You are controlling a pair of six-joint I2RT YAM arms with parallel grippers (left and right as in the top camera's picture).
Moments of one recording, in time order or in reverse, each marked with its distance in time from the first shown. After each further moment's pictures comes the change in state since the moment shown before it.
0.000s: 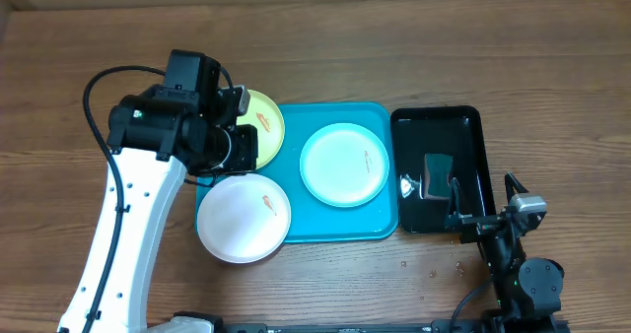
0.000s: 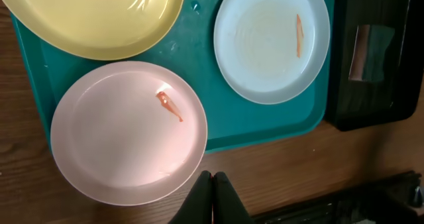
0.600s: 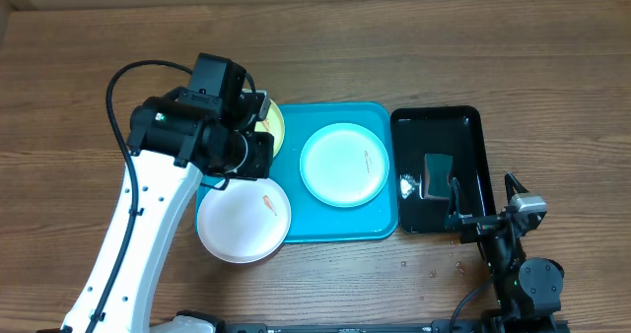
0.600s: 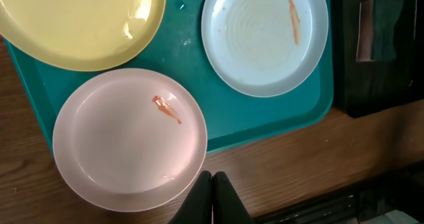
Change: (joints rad) left arm -0.092 0.000 0.000 0.021 -0.052 0.027; right arm 0.000 0.000 0.000 0.000 0.000 0.001
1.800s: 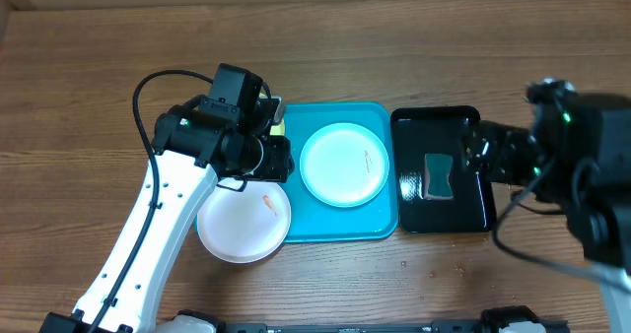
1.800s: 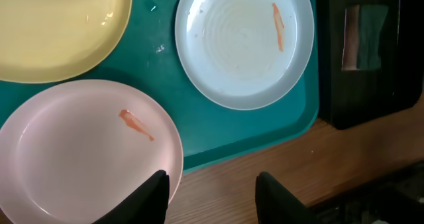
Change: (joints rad) left arm -0.039 0.007 -0.132 0.159 0.058 -0.066; right arm 0.000 1.064 1.387 -1.139 -0.150 0.182
